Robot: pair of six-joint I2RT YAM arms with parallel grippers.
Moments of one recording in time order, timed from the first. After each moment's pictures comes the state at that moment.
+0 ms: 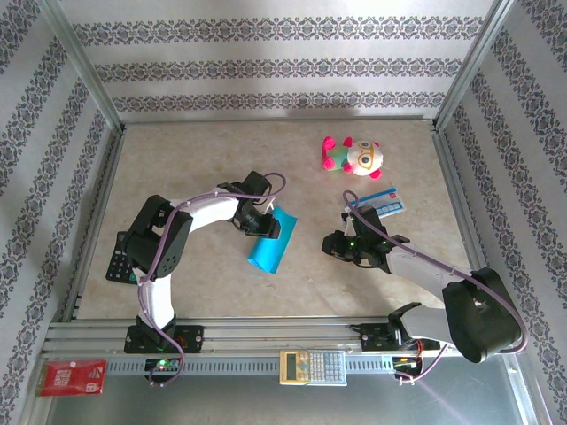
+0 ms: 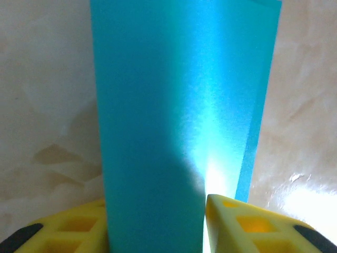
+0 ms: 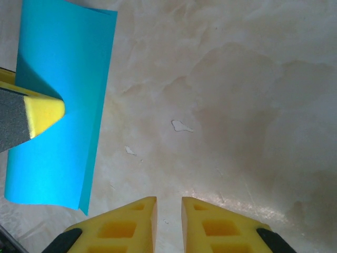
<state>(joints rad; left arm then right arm) -0.53 1.92 1.22 -0.58 0.34 -0.35 0.41 1.24 0.48 -0.17 -0.39 0.73</state>
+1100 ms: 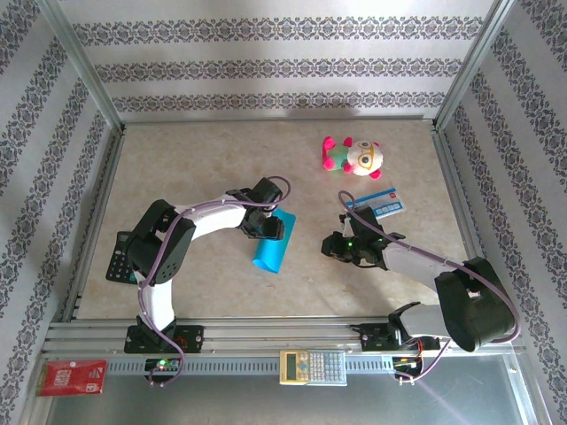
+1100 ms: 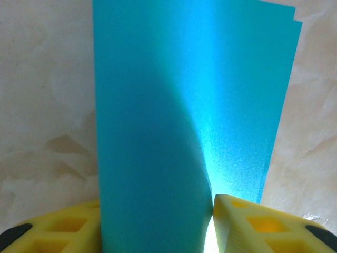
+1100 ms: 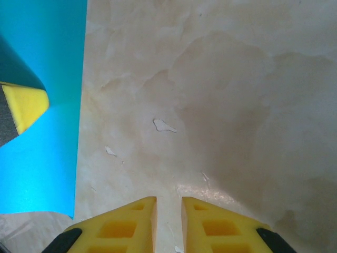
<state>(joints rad) -0.62 1.90 1.20 -0.54 0.13 -0.52 0.41 1.31 0.50 -0.18 -0.39 0.70</state>
